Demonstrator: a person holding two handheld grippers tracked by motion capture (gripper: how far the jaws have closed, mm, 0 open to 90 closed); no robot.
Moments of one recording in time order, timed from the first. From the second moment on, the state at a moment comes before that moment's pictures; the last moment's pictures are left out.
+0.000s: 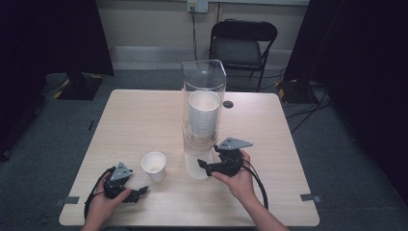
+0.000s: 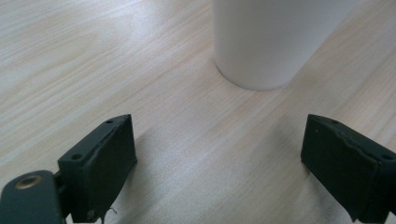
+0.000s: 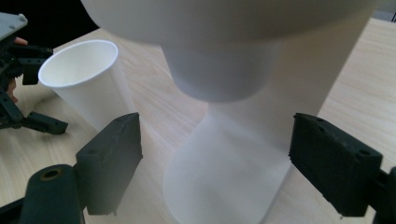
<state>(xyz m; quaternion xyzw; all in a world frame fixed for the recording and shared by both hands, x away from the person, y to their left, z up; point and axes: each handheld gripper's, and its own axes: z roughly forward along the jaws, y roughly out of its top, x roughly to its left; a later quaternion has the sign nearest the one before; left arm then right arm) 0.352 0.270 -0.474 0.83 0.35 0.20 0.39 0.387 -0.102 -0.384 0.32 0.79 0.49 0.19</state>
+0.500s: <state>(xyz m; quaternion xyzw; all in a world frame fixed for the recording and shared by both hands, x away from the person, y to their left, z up) 0.352 0.269 -0.475 0.83 0.36 0.20 0.39 0.401 -0.088 -0.376 0.31 0.76 0.53 0.19</state>
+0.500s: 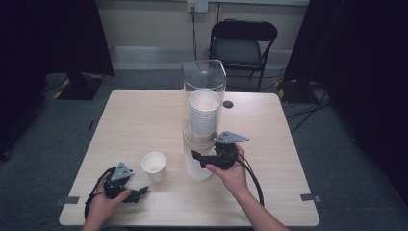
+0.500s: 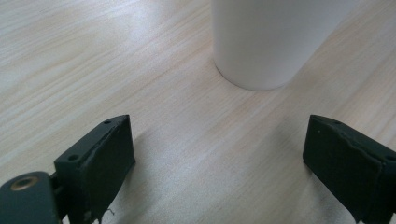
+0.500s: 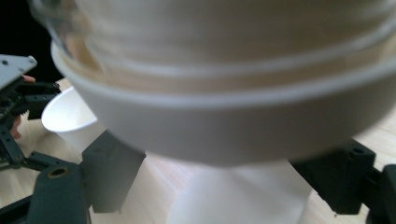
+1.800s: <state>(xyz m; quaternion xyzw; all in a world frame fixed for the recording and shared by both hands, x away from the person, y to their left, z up) 0.350 0.268 -0.475 0.83 0.36 0.20 0.39 0.407 -0.085 -0.388 0.27 0.74 0.56 0.23</state>
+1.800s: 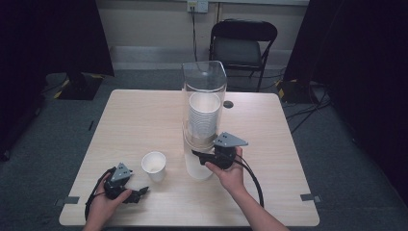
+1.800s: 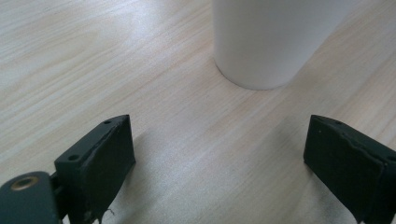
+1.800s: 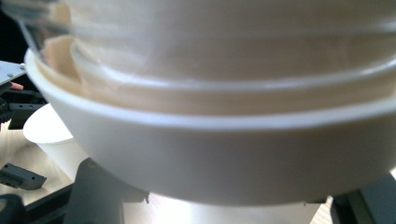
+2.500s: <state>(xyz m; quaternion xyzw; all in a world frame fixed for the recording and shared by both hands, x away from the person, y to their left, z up) 0.349 0.268 -0.475 0.82 0.36 0.20 0.39 0.413 -0.092 -0.432 0.30 0.79 0.49 0.20</state>
